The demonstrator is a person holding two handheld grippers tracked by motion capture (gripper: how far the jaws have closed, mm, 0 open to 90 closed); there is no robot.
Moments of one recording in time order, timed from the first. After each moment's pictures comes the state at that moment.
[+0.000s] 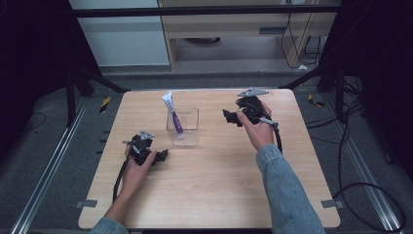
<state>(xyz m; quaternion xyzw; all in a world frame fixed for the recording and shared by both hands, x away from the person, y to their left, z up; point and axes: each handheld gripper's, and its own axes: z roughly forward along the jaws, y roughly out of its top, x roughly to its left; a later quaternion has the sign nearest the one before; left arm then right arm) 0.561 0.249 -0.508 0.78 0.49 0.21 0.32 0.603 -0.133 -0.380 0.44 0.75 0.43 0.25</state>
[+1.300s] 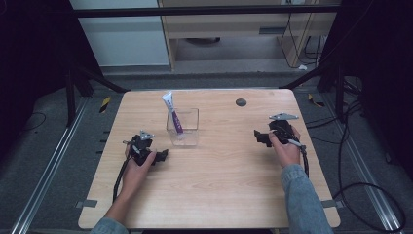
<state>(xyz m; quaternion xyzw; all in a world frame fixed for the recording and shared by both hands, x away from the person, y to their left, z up) 0.561 0.249 -0.508 0.79 0.49 0.21 0.32 0.579 -0.231 -0.462 0.51 0.73 0.37 0.25</state>
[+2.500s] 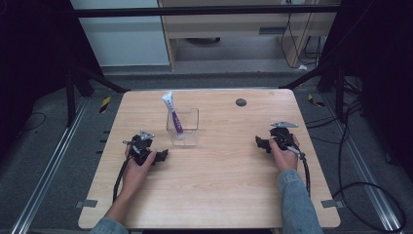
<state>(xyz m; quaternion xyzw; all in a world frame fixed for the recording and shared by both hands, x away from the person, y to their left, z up) 0.561 0.249 -0.508 0.78 0.49 0.21 0.32 0.583 -0.240 -0.505 0.56 0.71 0.36 0.24</state>
